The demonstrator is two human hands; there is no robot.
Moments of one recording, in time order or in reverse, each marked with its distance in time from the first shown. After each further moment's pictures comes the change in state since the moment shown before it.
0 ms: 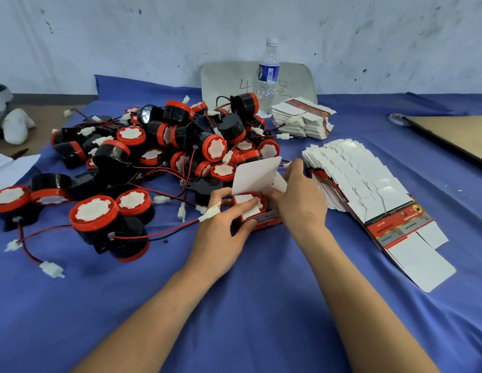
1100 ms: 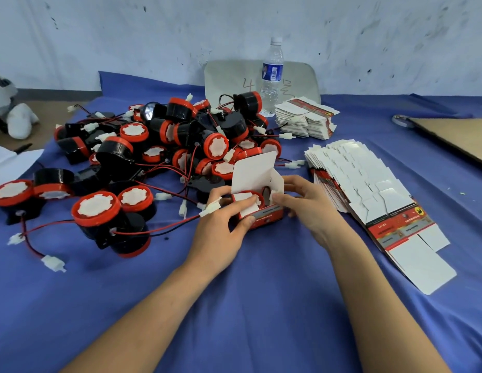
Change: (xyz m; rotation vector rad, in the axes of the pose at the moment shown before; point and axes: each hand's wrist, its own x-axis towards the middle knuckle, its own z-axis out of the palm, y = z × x) left_hand 0.000 -0.001 0.000 -0.035 0.059 -0.008; right_hand 0.000 0.032 -0.007 0.813 -0.343 -0.041
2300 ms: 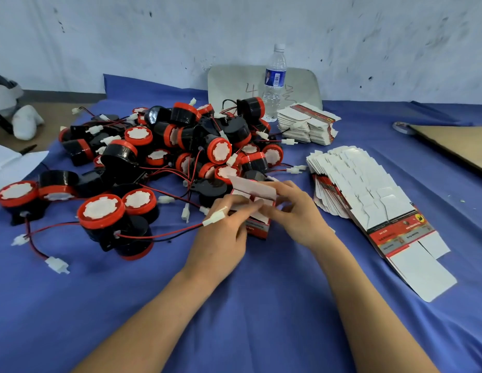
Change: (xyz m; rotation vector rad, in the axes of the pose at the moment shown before) left_hand -0.004 0.010 -0.006 0.225 -0.026 0.152; right_hand -0.008 -0.005 0.015 -0.340 -0.080 -0.333
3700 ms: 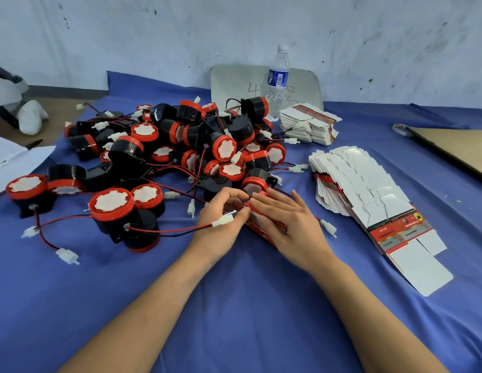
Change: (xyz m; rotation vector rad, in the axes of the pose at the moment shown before) left_hand 0.009 -0.012 -0.002 -0.514 0.044 -0.323; right_hand -0.030 -0.007 0.018 -0.448 0.012 -0.175
